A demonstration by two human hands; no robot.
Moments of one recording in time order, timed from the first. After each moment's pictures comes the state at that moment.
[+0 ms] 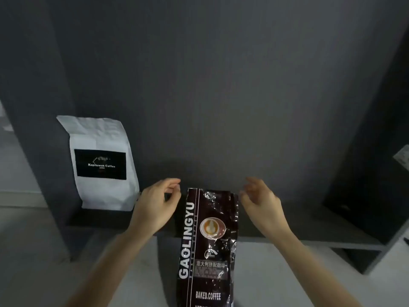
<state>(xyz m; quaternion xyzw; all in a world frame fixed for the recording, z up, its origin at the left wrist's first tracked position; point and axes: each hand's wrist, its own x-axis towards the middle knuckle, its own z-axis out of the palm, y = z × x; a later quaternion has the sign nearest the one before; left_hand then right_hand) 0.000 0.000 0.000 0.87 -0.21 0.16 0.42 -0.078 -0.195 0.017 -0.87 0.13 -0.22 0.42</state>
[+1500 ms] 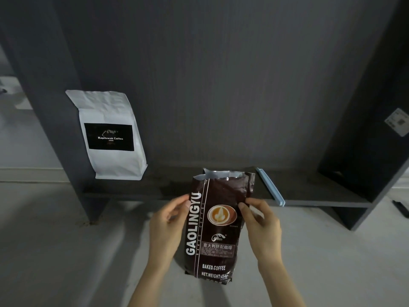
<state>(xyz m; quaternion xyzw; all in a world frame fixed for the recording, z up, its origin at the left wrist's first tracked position) -0.103 0.007 -0.052 0.74 -0.11 0.05 0.66 -0.158 -0.150 -0.052 -0.71 0.22 -0.27 0.61</state>
